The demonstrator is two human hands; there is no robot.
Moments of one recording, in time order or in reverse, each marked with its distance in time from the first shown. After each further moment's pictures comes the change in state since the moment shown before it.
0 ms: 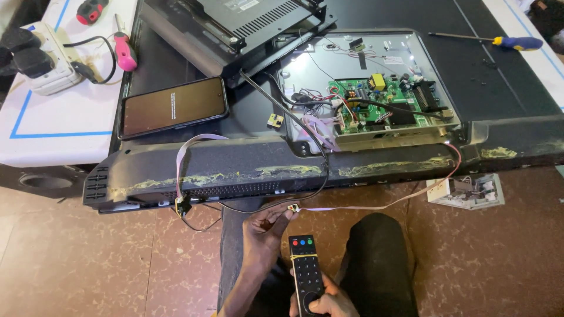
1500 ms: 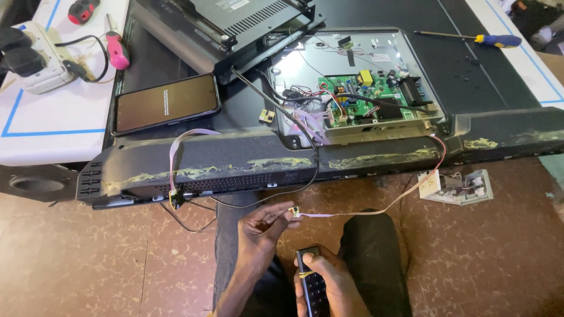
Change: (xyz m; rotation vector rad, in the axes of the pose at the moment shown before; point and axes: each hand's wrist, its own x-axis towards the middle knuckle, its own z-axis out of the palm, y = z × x) left_hand -0.018 0.024 0.005 -0.114 -0.103 -0.065; right_hand -0.032 -0.039 0.086 -0.010 0.365 -0.146
